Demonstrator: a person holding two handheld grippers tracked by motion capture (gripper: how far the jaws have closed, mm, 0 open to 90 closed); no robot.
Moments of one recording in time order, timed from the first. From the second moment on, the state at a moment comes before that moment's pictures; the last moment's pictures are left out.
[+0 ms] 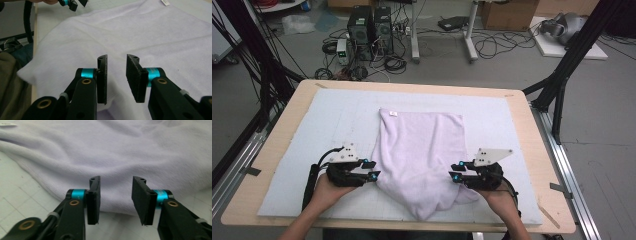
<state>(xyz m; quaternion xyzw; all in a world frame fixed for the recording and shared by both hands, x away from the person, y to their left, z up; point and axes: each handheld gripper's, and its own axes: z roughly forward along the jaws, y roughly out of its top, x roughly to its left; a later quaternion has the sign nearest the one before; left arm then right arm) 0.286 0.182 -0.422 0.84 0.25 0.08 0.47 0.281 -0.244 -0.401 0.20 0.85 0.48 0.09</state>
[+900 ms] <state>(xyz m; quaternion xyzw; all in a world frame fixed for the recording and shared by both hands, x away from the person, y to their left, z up) 0.276 0.165 -0.410 0.85 0.21 0.08 0.47 0.269 -0.202 -0.403 0.12 0.88 0.46 0.02</state>
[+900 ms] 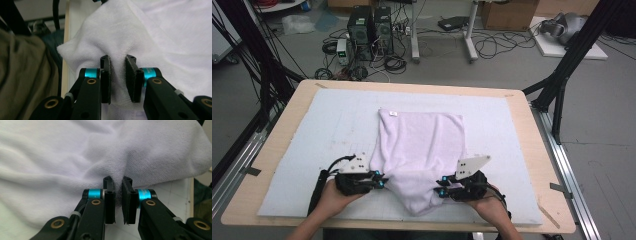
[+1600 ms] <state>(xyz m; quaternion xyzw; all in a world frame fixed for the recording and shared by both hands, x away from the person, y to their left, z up) 0.385 0.156 -0.426 0.83 0.35 0.12 0.41 0.390 -0.187 -0.423 0.27 0.87 0.42 0.03</state>
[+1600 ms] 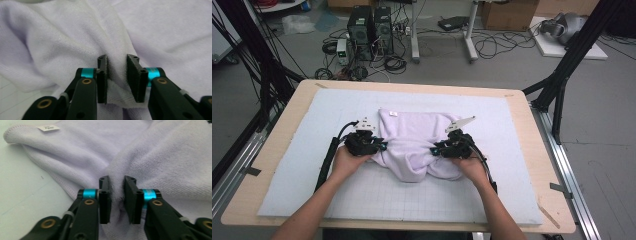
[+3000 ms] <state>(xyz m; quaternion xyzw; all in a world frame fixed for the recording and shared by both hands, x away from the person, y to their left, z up) 0.312 0.178 -0.374 0.82 0.29 0.16 0.47 0.312 -0.206 -0.405 0.17 0.88 0.44 0.08</state>
